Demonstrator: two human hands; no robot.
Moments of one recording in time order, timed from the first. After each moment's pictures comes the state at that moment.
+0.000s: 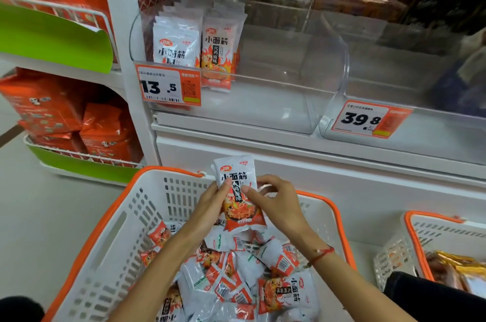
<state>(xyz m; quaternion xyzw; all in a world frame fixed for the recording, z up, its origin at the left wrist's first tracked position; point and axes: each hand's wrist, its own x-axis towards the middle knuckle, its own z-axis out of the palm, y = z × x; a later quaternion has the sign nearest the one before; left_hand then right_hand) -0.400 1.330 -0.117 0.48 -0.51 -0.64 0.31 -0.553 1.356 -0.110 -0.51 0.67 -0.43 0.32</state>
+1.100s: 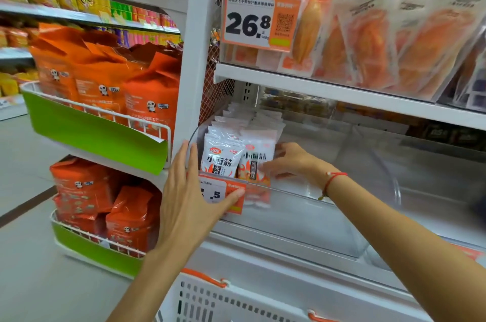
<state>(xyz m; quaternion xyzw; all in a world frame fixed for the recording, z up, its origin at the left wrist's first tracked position) -0.337 1.203 -0.001 0.56 -0.69 -0.06 0.46 -0.543 1.147 0.078 -0.60 0.67 -0.28 0.34</state>
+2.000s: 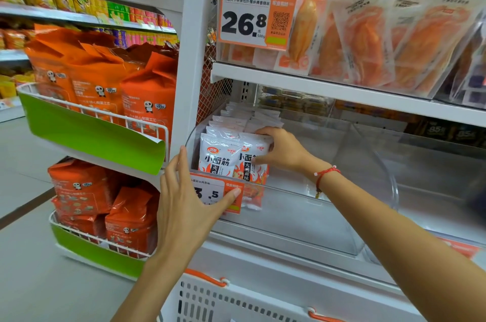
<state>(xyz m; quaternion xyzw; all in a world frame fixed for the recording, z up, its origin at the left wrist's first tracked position) -0.339 1.209 -0.007 0.59 -0.65 -0.09 0.47 -0.538 1.131 0.083 -0.76 0.61 -0.22 0.08</state>
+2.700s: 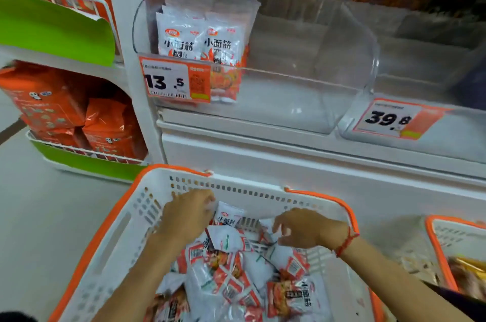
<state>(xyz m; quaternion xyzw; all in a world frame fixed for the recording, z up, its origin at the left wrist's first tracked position) -0.353 1.295 -0.153 0.58 -0.78 -0.21 0.06 -0.595 1.349 -0.129 -0.71 0.61 0.22 0.27</state>
